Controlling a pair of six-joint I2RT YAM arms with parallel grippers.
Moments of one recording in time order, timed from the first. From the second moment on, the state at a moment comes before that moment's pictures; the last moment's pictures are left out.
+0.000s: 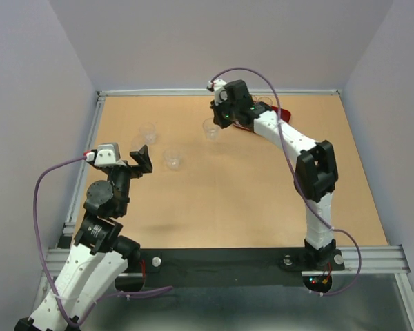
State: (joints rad) left arm -0.44 0.43 0.58 -0.04 -0.43 -0.12; right arm 0.57 2.11 1.89 -0.42 -0.16 -0.08
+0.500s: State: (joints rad) left arm -0.44 0.43 0.58 -0.04 -0.42 -0.12; right arm 0.17 1.83 1.52 -0.37 -0.17 -0.11
